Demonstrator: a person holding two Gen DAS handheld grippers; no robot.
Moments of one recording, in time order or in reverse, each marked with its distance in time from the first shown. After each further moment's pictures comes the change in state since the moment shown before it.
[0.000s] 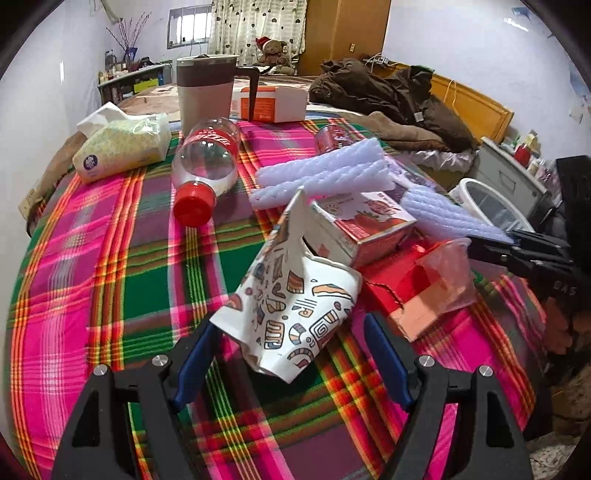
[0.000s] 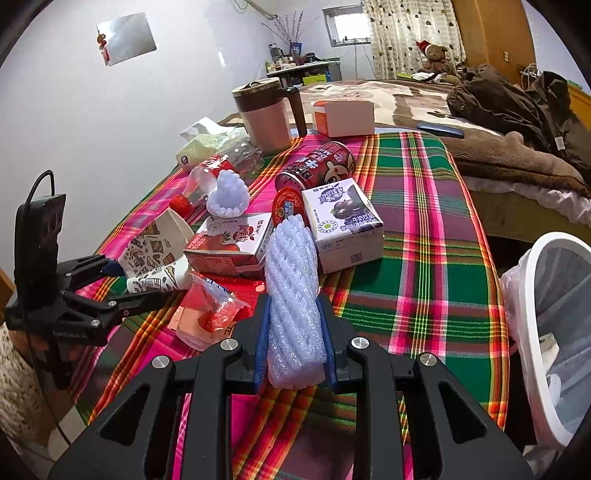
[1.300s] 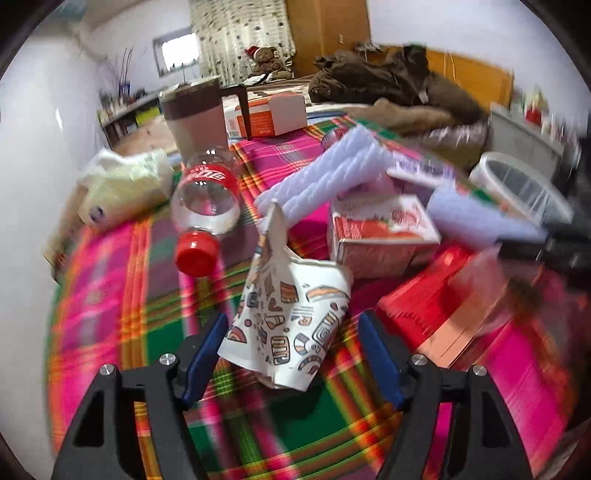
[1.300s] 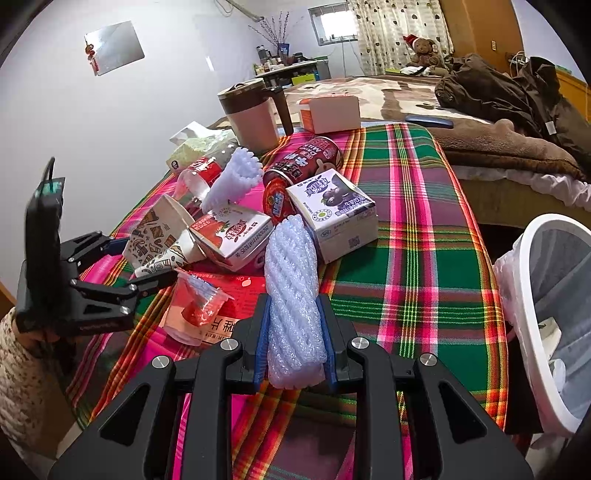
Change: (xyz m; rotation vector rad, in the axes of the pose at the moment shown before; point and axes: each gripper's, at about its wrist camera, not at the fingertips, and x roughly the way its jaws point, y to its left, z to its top) left arm 0.010 -0.012 0.018 0.116 -0.017 0.115; right arm 0.001 -0.011 -0.004 0.045 -0.002 -0.002
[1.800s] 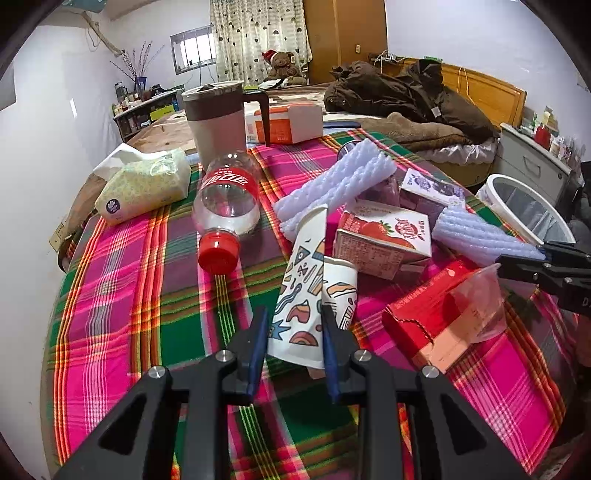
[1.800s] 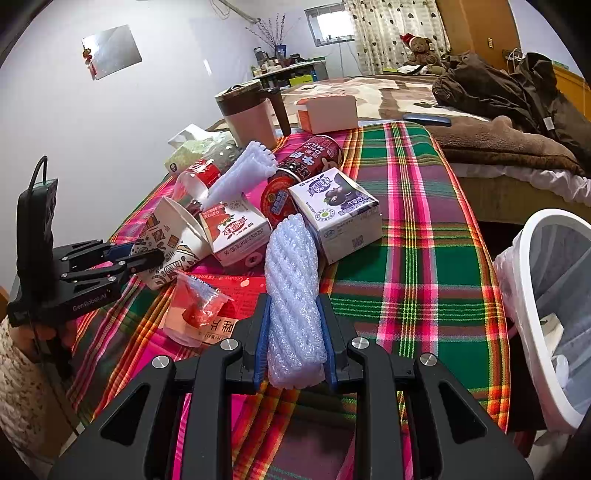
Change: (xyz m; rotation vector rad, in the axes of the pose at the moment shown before) left arm -0.014 0.005 -0.004 -0.041 -0.030 0.034; right arm -0.001 -0.001 -0.002 0.012 -0.008 0.005
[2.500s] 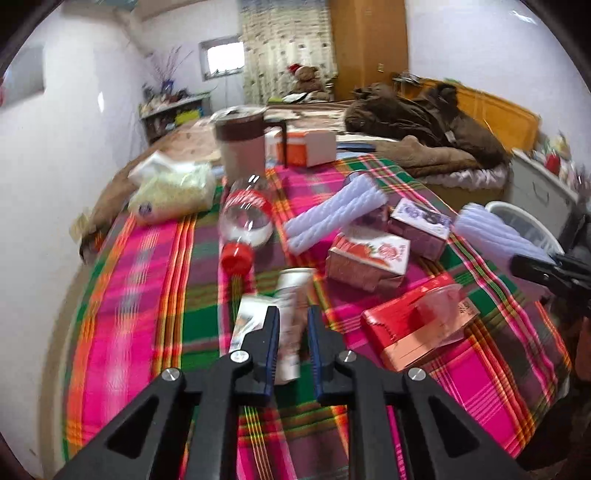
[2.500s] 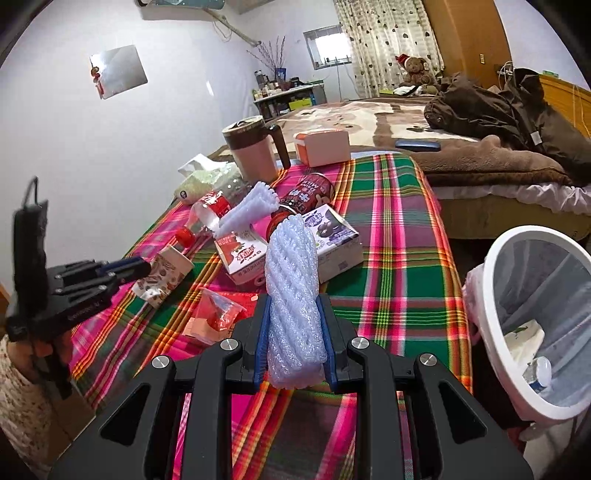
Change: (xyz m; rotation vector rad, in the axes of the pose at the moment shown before) left arm -0.038 -0.002 -0.004 -0.120 -0.045 0.062; right arm -0.047 -0.003 0.000 0.002 -0.096 0.000
